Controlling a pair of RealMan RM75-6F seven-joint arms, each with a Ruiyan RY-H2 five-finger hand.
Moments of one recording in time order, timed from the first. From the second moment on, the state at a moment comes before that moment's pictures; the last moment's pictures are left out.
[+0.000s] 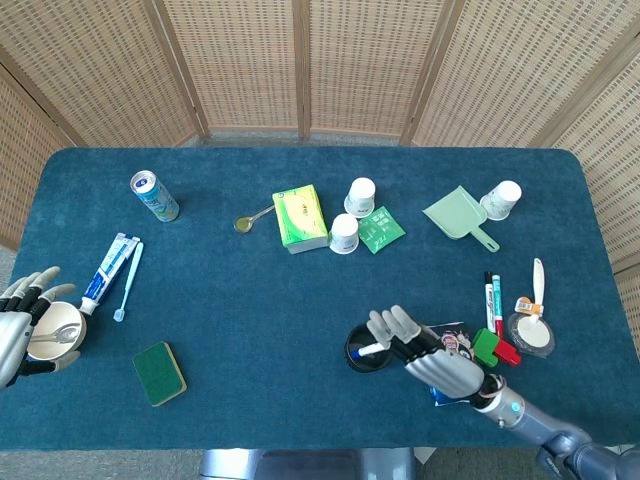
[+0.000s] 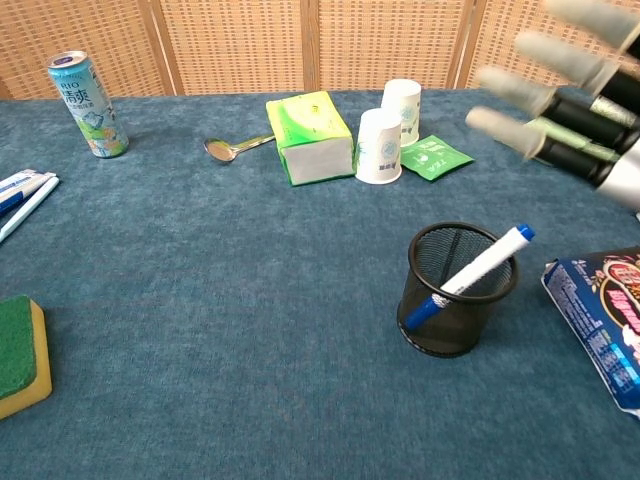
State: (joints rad) left arm -0.14 -0.86 -0.01 -1.90 1.46 1.35 -0.05; right arm 0.47 -1.61 -0.02 -0.90 -2.15 1.81 -0.91
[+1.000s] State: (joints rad) left arm -0.10 -0.84 0.02 -1.88 1.54 1.41 -0.12; right arm 0.46 -1.23 0.06 -1.13 -1.70 1.63 0.15
